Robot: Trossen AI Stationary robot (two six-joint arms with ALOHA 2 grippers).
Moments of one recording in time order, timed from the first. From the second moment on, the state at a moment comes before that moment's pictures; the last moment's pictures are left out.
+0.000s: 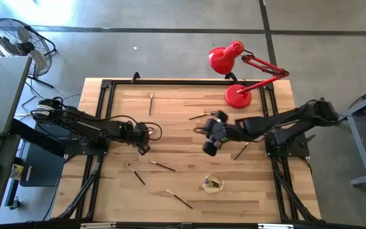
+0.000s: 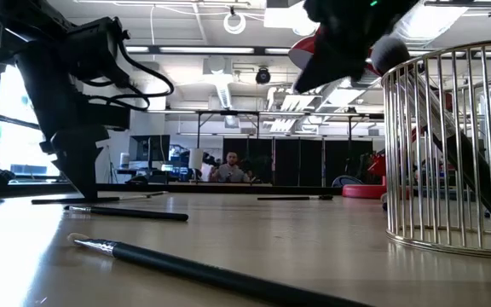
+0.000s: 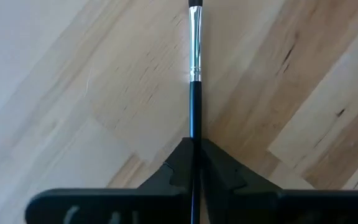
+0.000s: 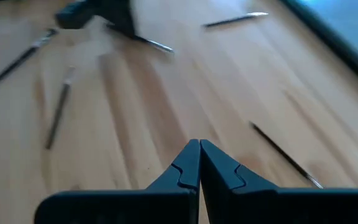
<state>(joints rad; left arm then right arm) -0.08 1.31 0.51 -0.42 -0.29 -0.70 0.12 1.43 0.96 -0.25 0.35 0.33</state>
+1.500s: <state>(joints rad) -0.08 1.31 0.51 -0.32 -0.35 -0.63 -0.02 1.95 1.25 0.11 0.14 0.23</state>
